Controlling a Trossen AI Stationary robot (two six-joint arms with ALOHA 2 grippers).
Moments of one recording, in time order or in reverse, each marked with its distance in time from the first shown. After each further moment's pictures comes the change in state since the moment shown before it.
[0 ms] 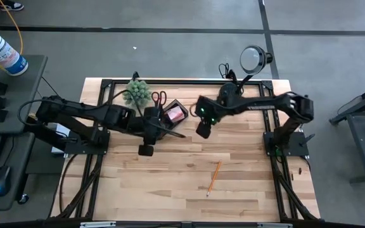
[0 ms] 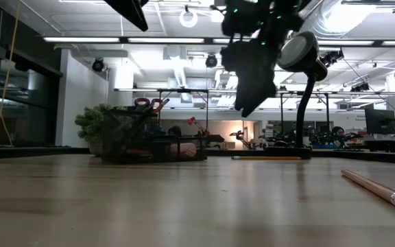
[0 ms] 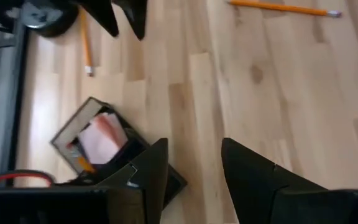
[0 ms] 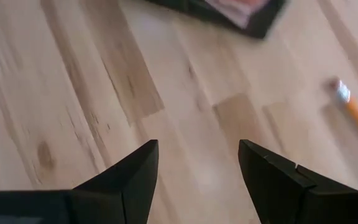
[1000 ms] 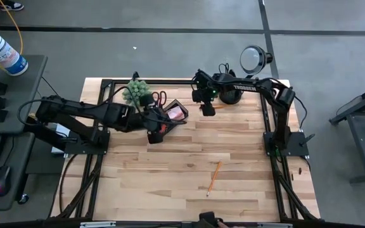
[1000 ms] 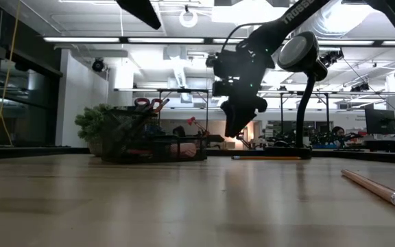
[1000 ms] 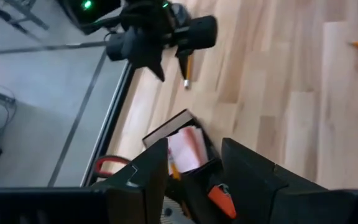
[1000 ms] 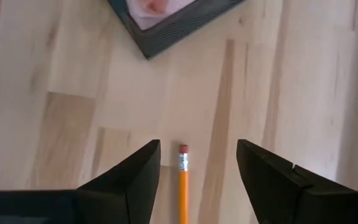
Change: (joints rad) left arm 0.032 -0.003 0.001 0.096 -0.353 -0.079; right arm -0.333 0.259 0.179 0.020 -0.100 -0.957
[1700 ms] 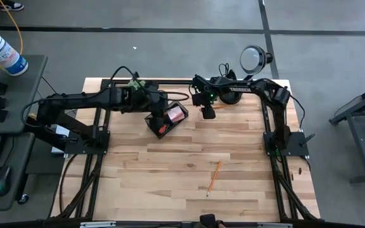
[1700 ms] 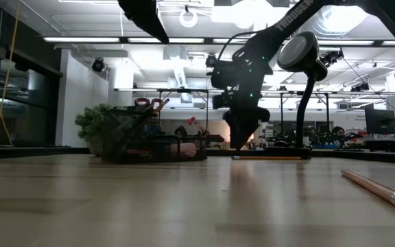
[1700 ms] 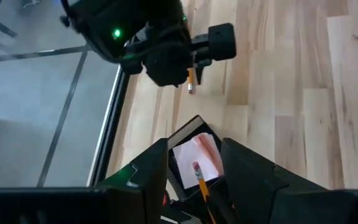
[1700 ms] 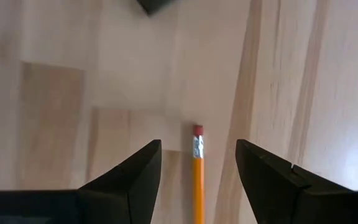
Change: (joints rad) left arm 0.255 0.000 0.000 0.084 0.291 0.258; right arm 0.026 0.061 -0.003 -0.036 0.072 0.033
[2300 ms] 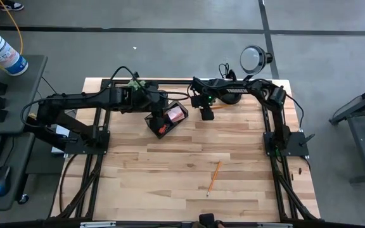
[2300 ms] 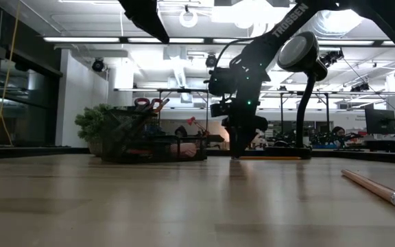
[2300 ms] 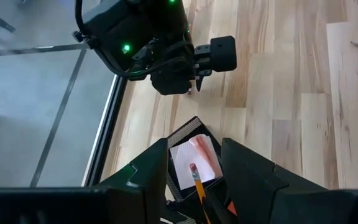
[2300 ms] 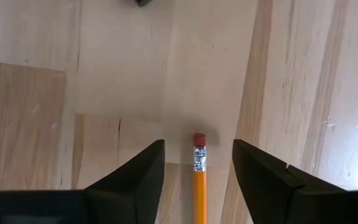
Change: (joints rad) left arm -0.003 0.000 0.000 0.003 0.002 -0.033; right arm 0.006 0.049 0.000 0.031 0.025 0.014
